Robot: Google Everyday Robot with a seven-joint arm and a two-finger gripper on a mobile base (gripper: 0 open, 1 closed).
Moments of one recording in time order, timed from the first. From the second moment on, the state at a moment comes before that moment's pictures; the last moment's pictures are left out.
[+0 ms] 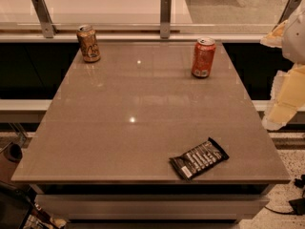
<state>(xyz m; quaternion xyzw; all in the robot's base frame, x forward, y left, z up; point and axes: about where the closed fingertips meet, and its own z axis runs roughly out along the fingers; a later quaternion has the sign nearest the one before) 0.438 -0.212 0.993 -0.60 0.78 -0.05 0.18</state>
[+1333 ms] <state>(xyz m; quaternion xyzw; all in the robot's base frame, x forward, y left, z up) 0.453 -0.194 0.944 -0.65 0.71 0.02 0.26</state>
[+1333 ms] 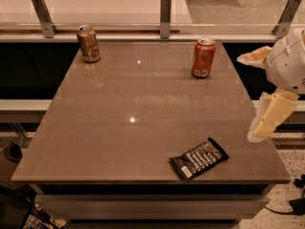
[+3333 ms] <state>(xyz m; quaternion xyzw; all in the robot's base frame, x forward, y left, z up) 0.438 -0.149 0.827 -0.75 0.61 0.13 0.19</state>
